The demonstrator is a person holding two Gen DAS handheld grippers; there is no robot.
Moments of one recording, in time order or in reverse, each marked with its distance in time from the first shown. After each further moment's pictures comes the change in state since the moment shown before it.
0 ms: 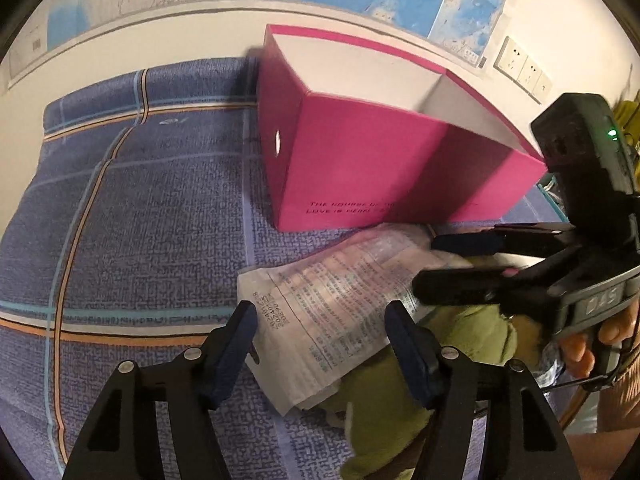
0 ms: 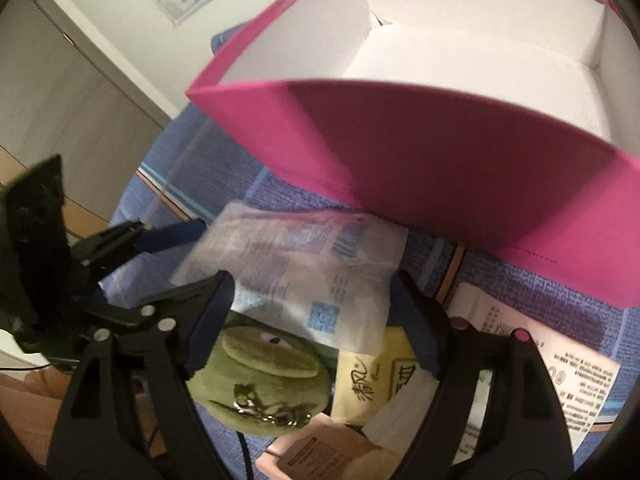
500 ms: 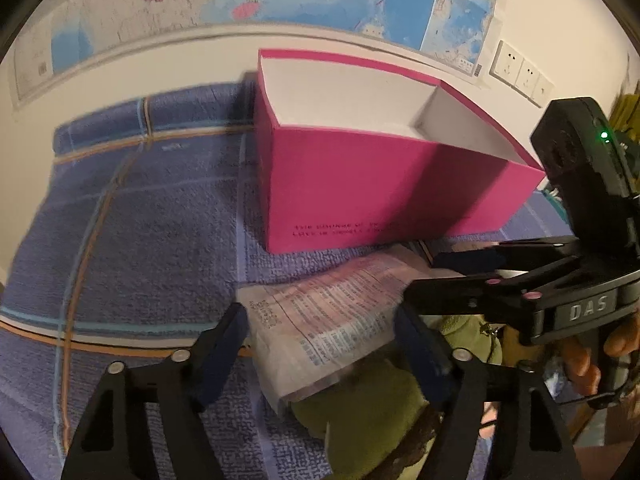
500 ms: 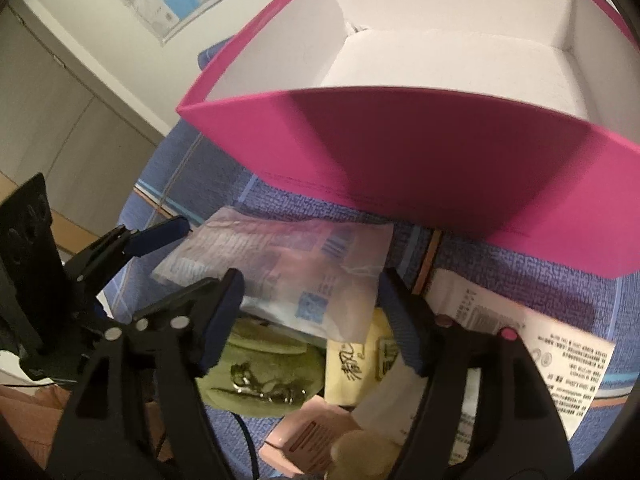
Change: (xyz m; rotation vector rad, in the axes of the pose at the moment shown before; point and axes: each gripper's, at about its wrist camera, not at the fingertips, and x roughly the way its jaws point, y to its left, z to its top) left arm -0.005 -0.017 0.003 0.013 -0.061 0.040; right arm -0.016 -0.007 -0.008 0.065 -0.028 -0.010
